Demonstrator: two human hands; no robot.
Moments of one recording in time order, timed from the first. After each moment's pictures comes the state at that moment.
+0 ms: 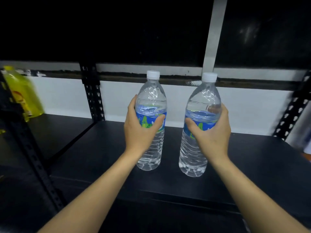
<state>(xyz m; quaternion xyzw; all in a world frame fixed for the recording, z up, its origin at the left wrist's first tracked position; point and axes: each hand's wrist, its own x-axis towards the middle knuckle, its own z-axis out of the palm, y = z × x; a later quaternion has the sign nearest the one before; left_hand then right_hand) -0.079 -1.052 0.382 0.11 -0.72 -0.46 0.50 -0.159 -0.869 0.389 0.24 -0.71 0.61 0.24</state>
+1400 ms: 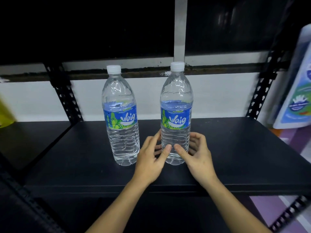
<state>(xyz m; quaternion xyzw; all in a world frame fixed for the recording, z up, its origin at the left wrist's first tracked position) -0.090 -0.970 0.292 0.00 -0.83 -0.47 0.31 -0.154 -0.809 0.290 0.22 -0.69 0.69 0.04</state>
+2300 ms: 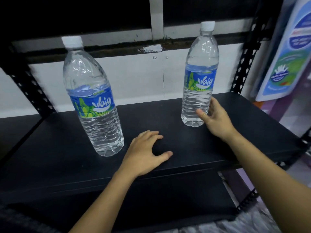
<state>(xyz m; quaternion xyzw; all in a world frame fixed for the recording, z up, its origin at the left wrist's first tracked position) -0.097 -0.965 0.287 0.00 -0.97 -0.21 0.07 -0.265 -0.724 0.287 0.20 -0.80 0.56 0.11</state>
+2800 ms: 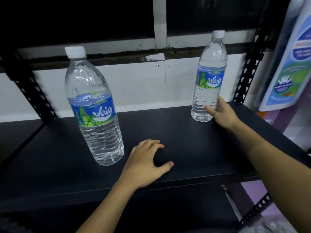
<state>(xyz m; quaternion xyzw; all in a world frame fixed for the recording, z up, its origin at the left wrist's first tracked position) -0.097 -0.963 0.287 0.00 -0.98 -0.20 0.09 -0.366 -0.701 0.287 0.18 -0.81 0.56 0.05</state>
